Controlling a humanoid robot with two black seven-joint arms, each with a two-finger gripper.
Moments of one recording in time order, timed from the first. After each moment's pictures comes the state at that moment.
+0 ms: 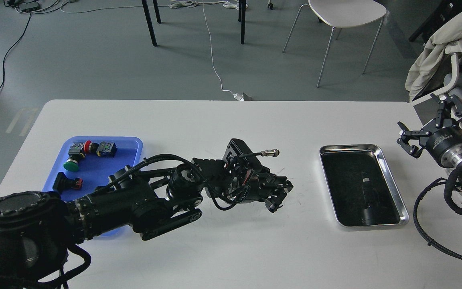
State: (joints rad) left arm -0.87 -0.03 -0.20 -0.93 2.02 -0.16 -0.20; right arm 0.40 -0.58 1.03 0.94 0.00 0.16 0.08
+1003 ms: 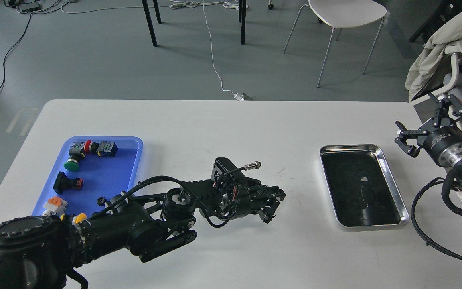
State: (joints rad) left arm -0.73 -0.04 -0.20 -0.90 1.99 -0.02 -0.20; right arm 0.40 -0.57 1.03 0.94 0.00 0.16 0.08
